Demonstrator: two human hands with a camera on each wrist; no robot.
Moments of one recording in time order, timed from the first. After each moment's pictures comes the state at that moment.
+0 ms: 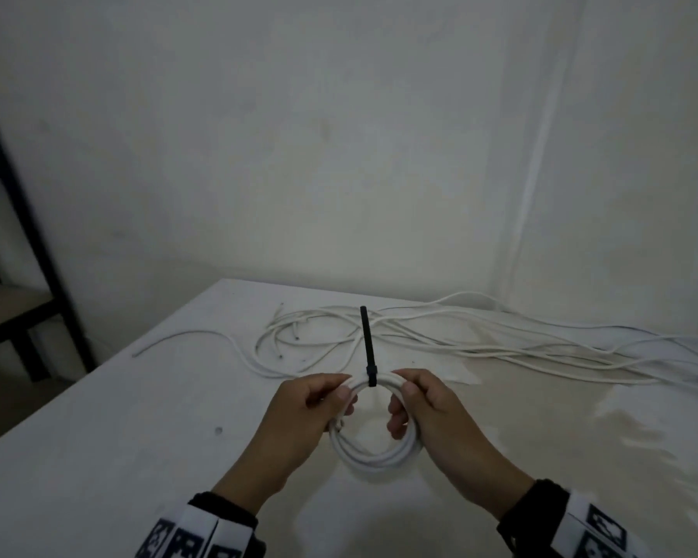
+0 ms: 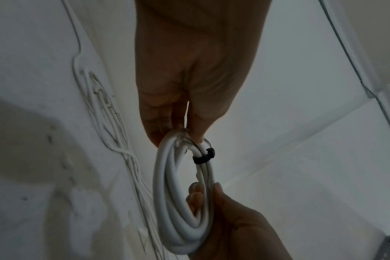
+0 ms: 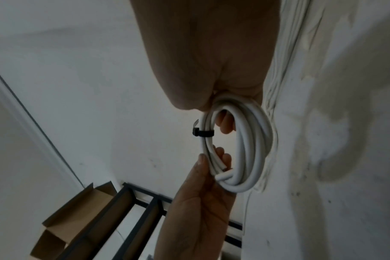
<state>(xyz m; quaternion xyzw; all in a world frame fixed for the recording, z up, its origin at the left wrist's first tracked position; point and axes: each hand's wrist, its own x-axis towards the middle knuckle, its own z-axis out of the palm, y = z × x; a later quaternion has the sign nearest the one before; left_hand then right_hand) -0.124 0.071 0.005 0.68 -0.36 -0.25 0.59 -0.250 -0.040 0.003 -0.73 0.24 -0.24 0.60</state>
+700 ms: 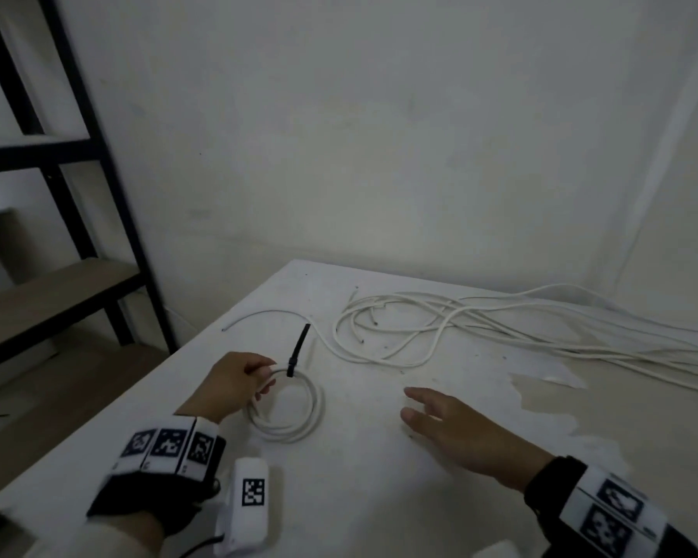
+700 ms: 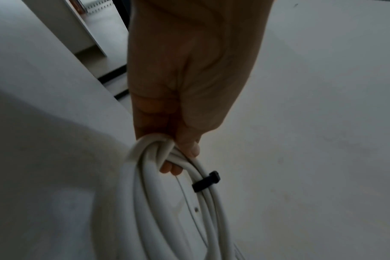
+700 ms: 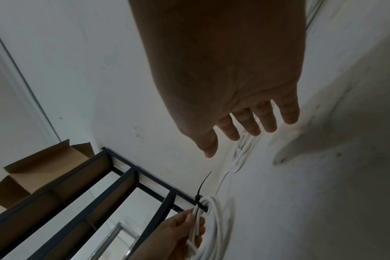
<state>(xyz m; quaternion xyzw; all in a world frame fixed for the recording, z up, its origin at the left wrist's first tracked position) 0.057 0.159 -0.035 0.86 -0.29 -0.13 0.40 -0.173 -0.018 -0.022 -0.86 0.24 0.02 0.45</state>
